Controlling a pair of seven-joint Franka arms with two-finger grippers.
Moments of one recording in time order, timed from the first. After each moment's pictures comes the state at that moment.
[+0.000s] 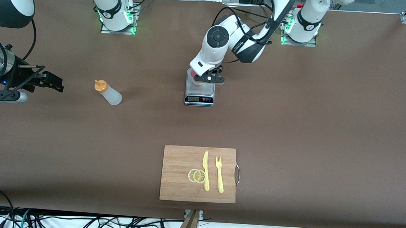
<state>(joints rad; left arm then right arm) -0.84 0.45 -0.05 -1.84 -0.25 2.25 -0.74 0.12 0.18 -0.07 -1.49 0.02 1.64 -0.01</state>
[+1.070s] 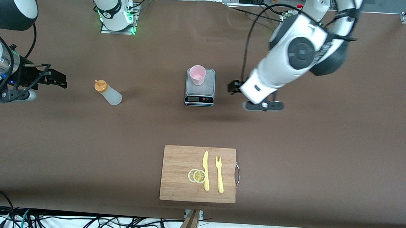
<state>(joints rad) -0.50 0.31 0.05 -1.54 -0.25 1.80 -0.49 0.12 0.19 -0.07 -1.49 0.01 1.58 -0.13</state>
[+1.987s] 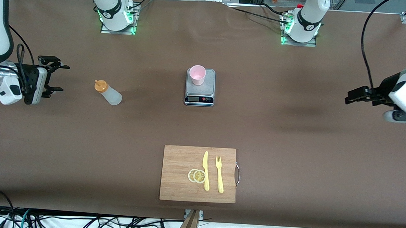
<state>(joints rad) -0.01 0.18 0.04 -1.46 -0.09 1.53 -0.03 -0.03 0.26 -0.16 -1.72 0.35 1.46 -1.41</state>
